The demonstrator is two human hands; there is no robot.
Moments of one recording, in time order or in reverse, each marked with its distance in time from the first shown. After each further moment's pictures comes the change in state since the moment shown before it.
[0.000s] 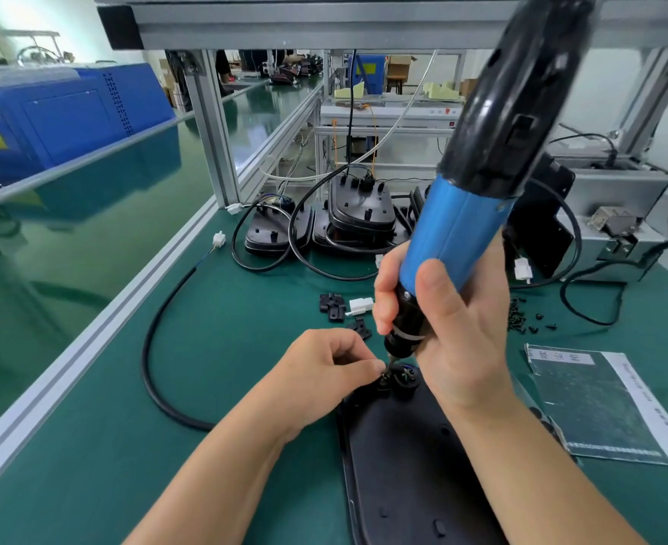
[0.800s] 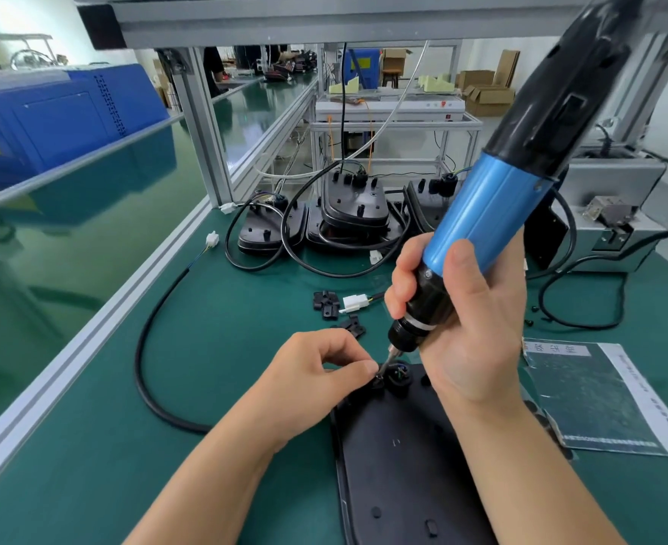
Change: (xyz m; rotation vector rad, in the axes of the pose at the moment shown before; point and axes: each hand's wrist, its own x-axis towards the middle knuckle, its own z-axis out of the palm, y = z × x) left_hand -0.005 -0.005 0.000 0.104 0.037 0.094; right_hand -0.001 -0.003 -0.007 0.126 0.165 -0.008
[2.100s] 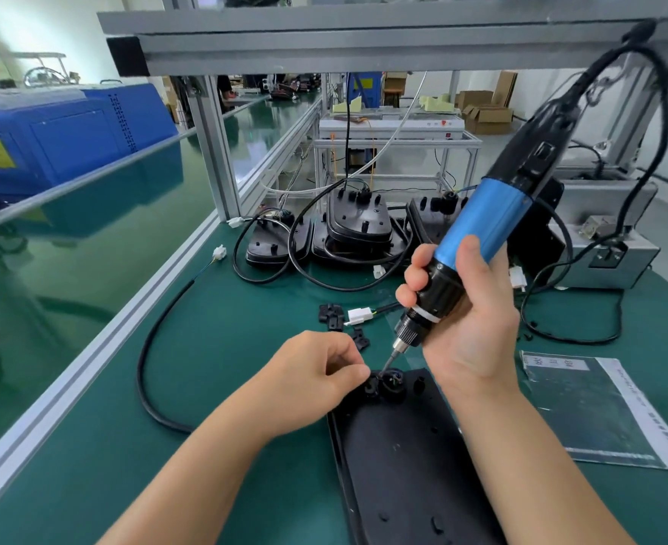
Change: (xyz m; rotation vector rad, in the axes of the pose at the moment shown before) left_hand 0.005 0.012 -0.018 0.296 -0.084 0.056; right_hand 0.015 0.004 -0.006 0.160 0.160 0.203
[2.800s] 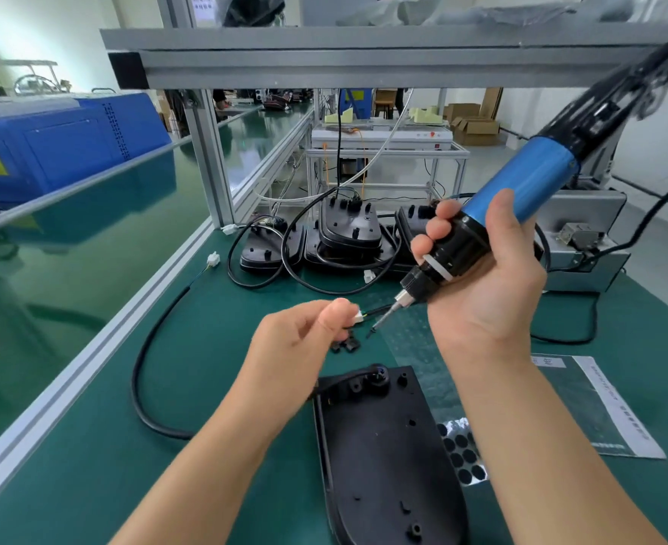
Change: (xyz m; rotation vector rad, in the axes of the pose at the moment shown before) left_hand -0.012 0.025 0.000 -0.329 0.333 -0.005; right_hand 0.011 -0.030 0.019 0.140 0.071 -0.108
